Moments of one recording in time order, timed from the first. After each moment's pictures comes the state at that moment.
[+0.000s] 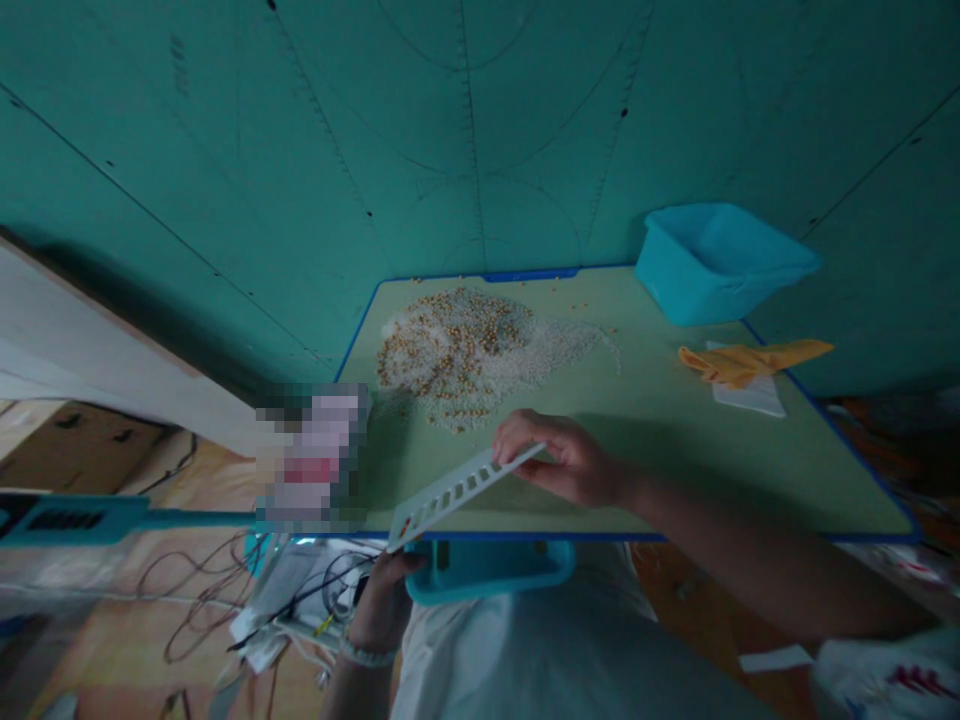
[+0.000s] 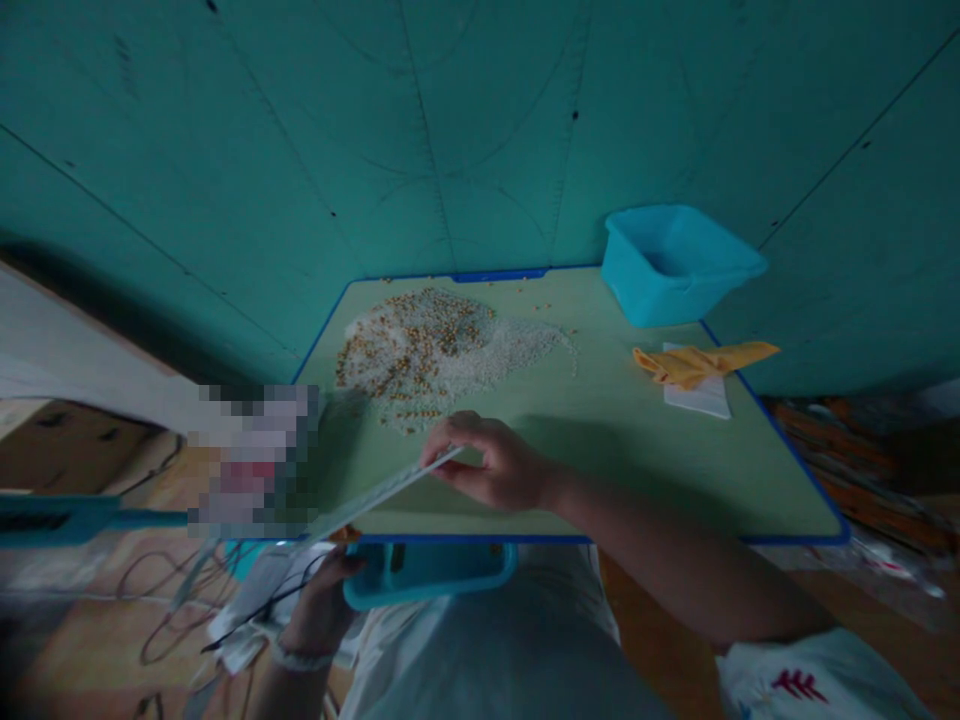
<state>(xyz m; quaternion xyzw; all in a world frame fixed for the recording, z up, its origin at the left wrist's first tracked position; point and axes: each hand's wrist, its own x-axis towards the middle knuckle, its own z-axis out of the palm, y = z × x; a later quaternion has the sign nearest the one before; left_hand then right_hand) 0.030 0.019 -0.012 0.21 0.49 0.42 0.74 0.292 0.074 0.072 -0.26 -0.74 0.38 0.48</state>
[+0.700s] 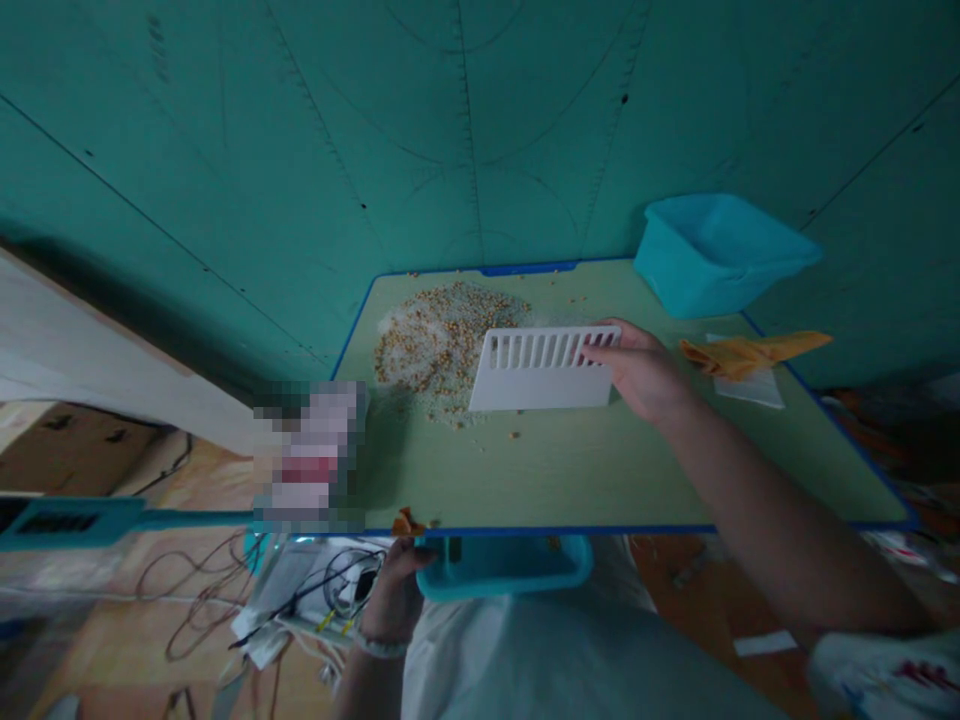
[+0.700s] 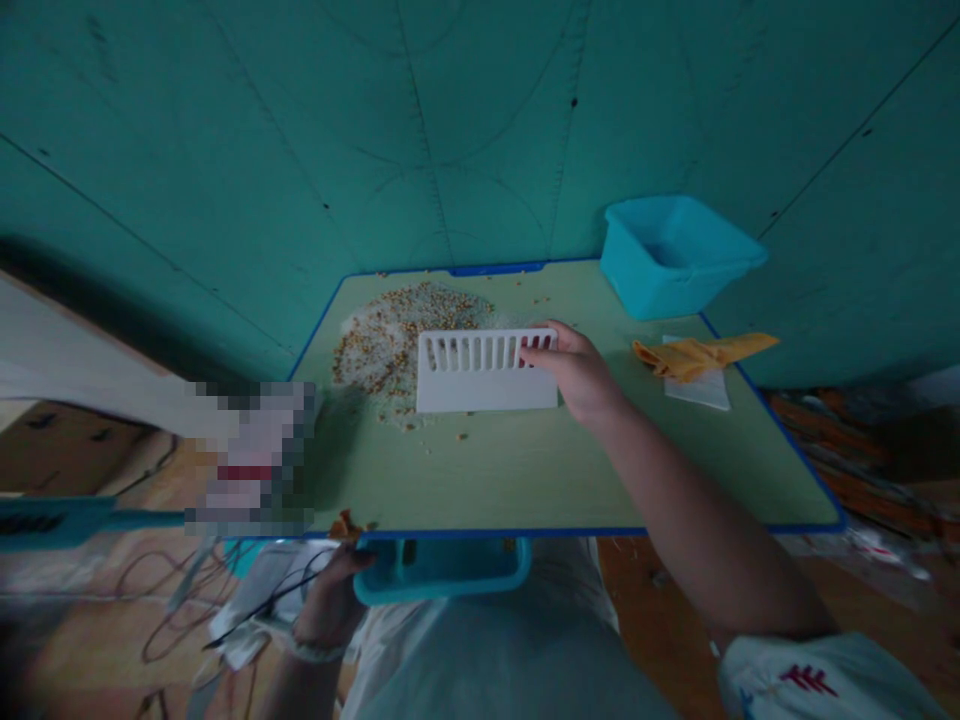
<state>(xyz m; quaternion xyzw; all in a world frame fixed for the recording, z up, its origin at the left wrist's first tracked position) 0.040 0.020 -0.011 0.20 0.49 0.40 0.75 0.355 0.112 0.090 -0.52 -0.39 0.48 0.59</state>
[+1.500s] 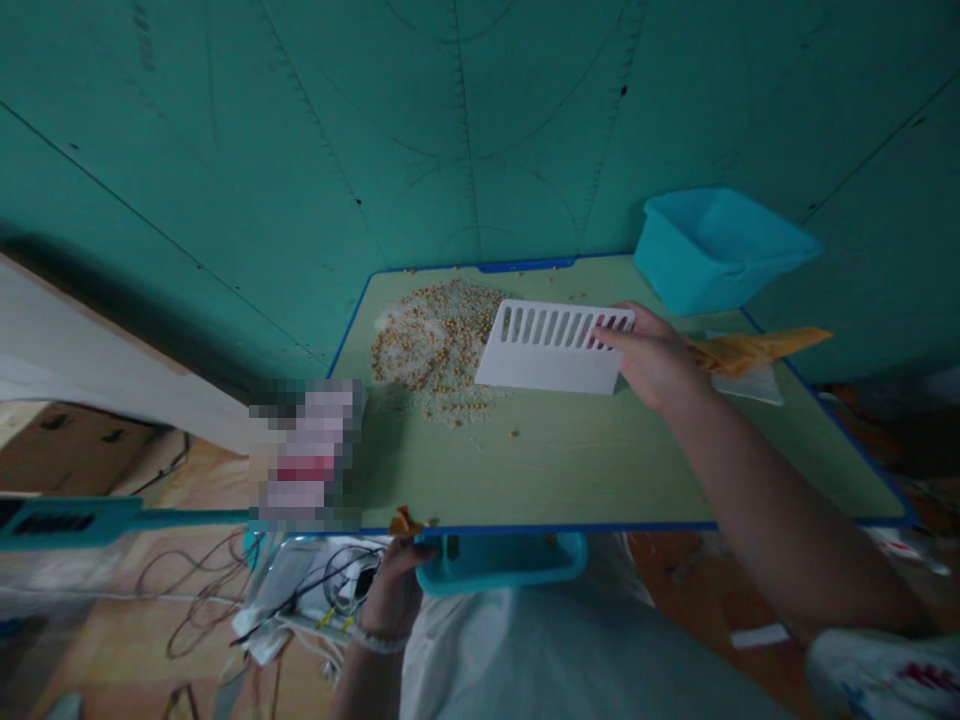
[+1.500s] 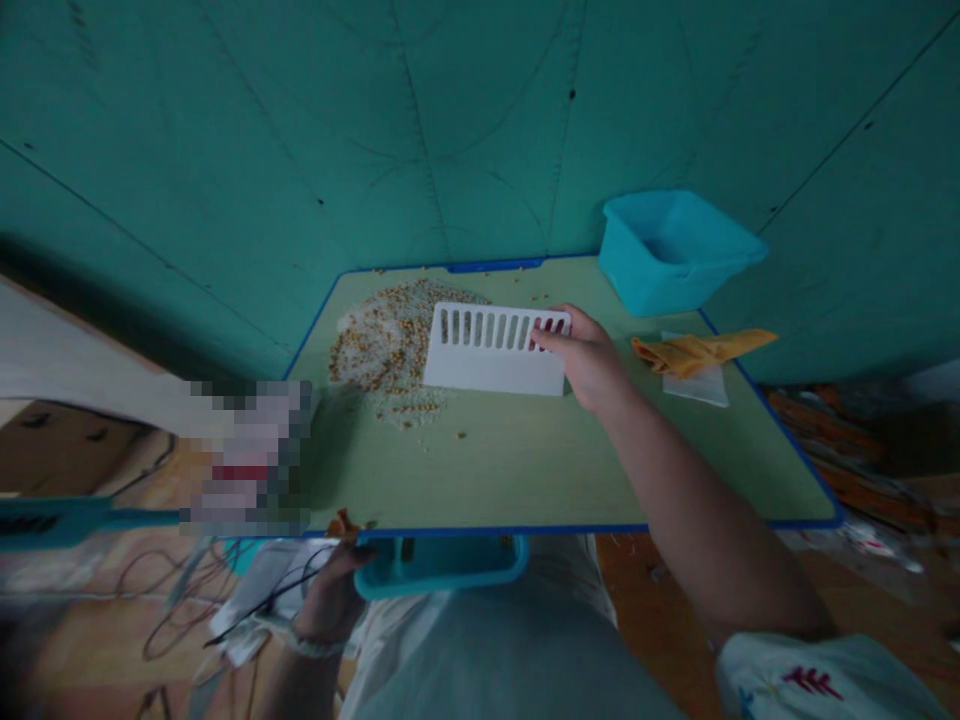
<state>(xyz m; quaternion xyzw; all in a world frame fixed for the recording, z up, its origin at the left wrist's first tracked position) 0.037 0.021 -0.015 0.21 0.49 0.40 0.74 0.372 0.121 0.082 -0.52 -0.41 0.42 0.62</state>
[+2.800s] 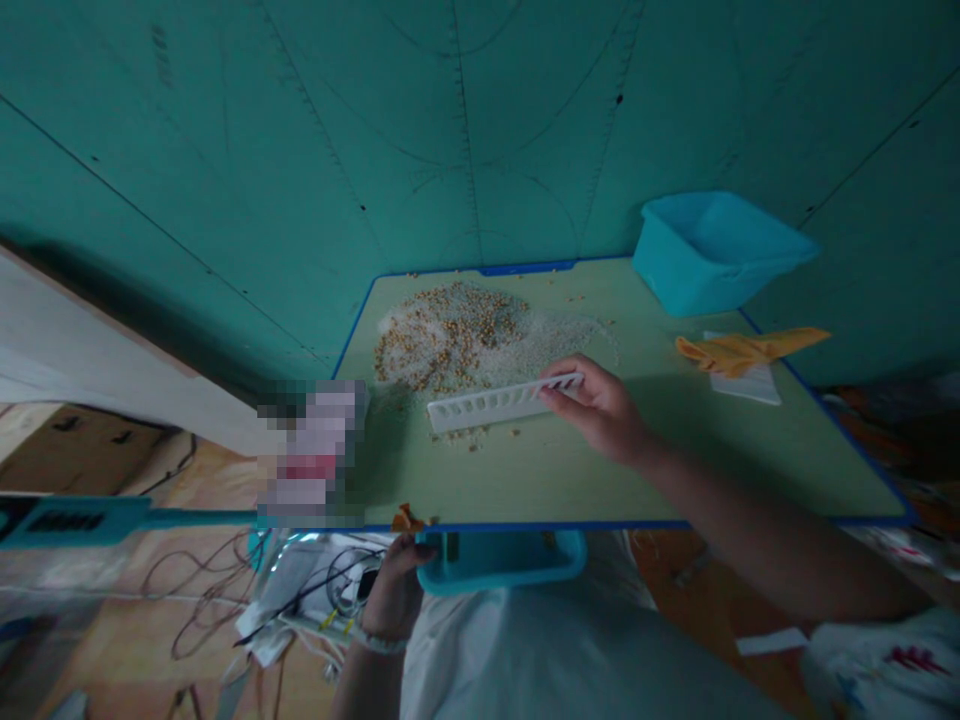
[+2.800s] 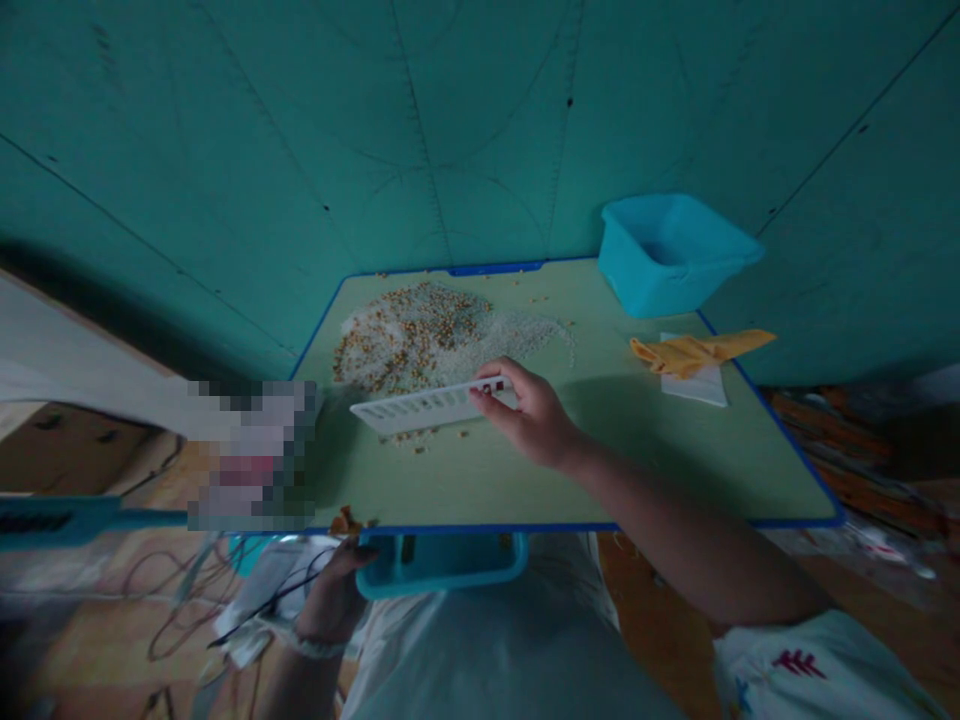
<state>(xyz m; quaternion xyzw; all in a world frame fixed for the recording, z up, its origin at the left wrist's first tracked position) 0.042 0.021 -0.006 0.22 0.50 0.39 0.74 0.320 0.083 0.071 -0.47 -0.61 0.36 0.53</state>
